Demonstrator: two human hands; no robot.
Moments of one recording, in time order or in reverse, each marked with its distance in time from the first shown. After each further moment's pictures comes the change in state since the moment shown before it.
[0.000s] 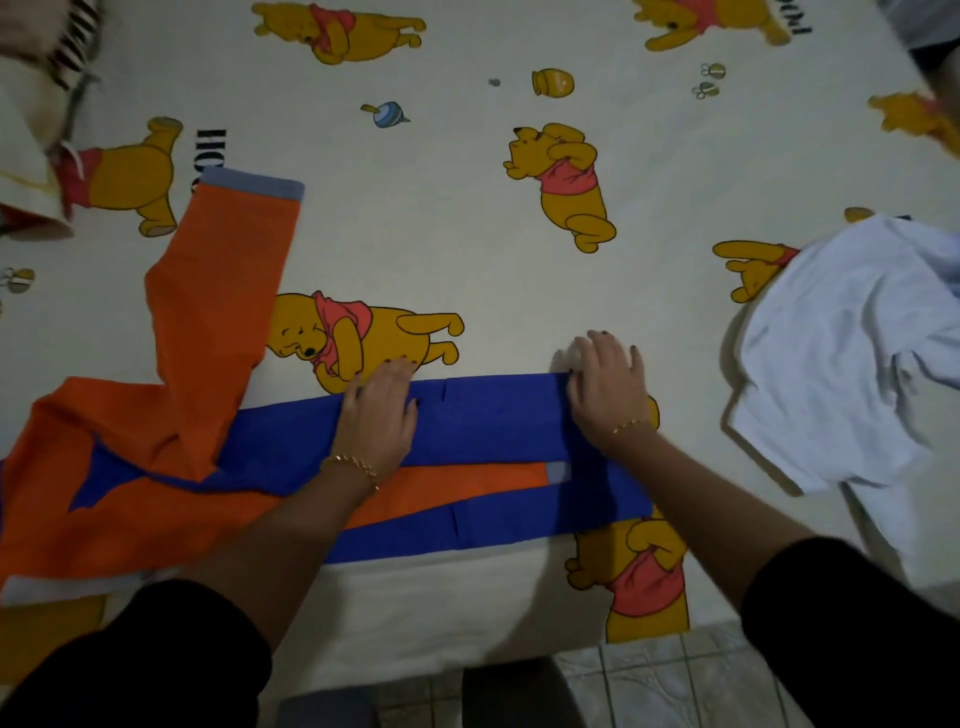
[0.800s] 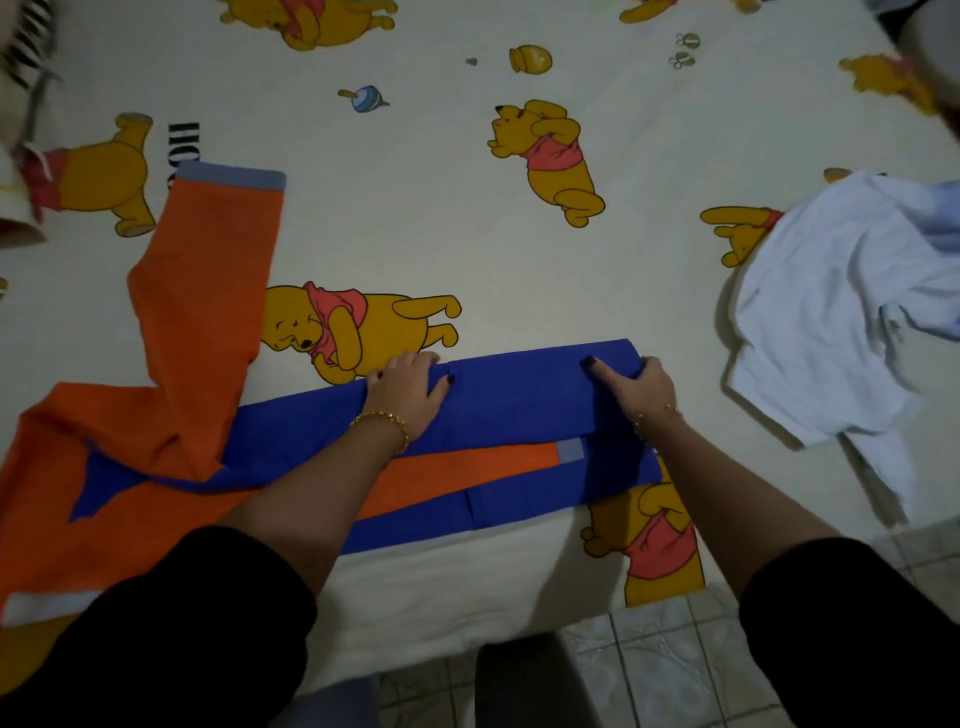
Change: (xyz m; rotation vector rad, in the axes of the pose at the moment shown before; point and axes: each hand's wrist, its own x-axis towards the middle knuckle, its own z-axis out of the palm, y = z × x) left_hand 0.026 0.013 0.008 -0.102 -0.218 -0.024; right_hand -0.031 0.014 -0.005 0.809 -0.144 0.838
